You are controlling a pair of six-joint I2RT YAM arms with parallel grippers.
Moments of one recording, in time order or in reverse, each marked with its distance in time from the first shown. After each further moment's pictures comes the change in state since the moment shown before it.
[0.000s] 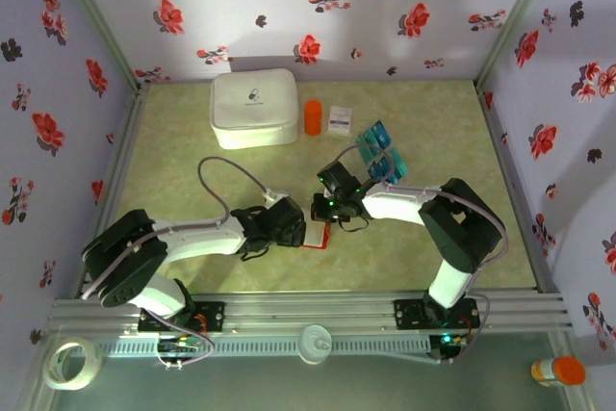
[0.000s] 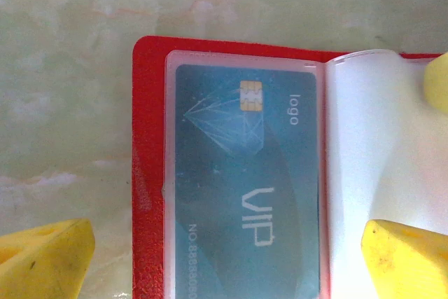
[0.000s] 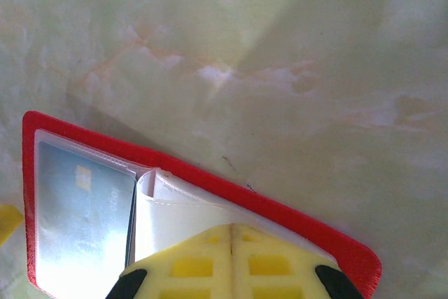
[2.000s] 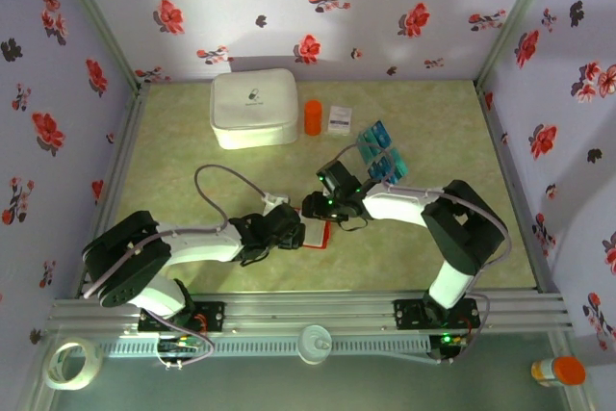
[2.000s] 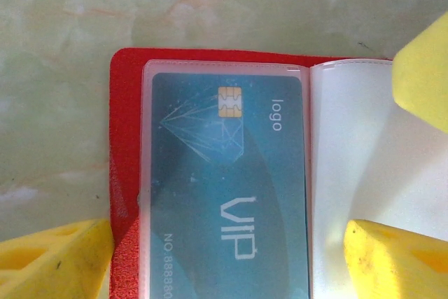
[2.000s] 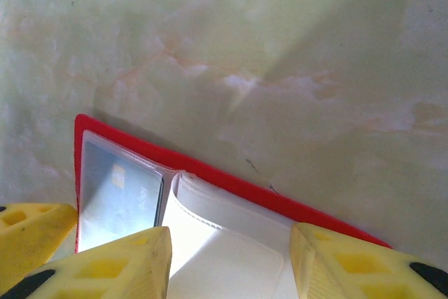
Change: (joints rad) left arm -0.012 0.009 -0.098 0.194 -0.004 0.000; right arm 0.008 -0.015 0.004 0.015 0.000 0.026
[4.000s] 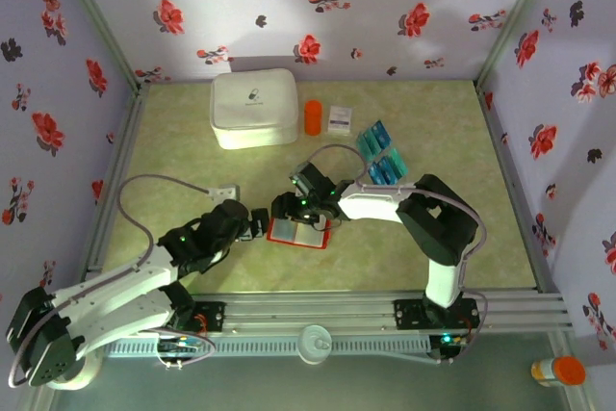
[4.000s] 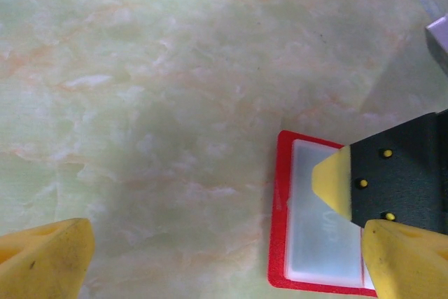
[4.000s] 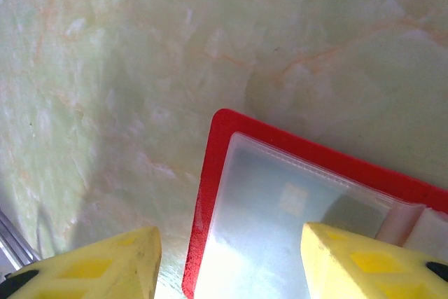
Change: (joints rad) left arm 0.156 -0.614 -0.121 -0.296 -0.087 -0.005; right arm 0.118 0.140 0.151 0.090 -0.062 0.132
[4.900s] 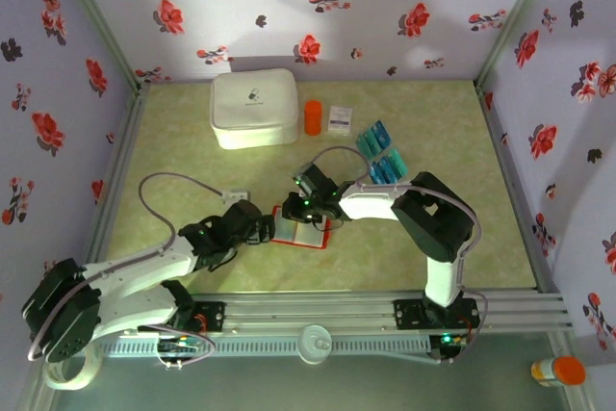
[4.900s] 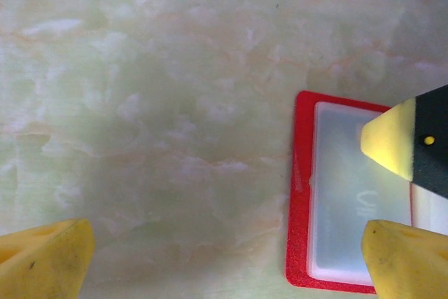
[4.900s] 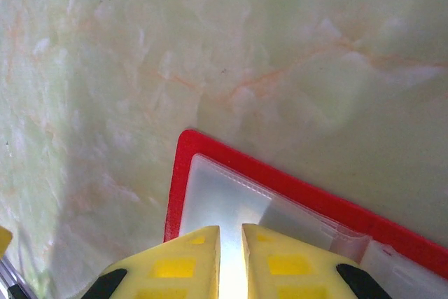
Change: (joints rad) left arm 0.000 0.200 -0.016 0.088 0.051 -0.002; right arm -0.022 0.034 -0.028 0.051 0.013 0.007
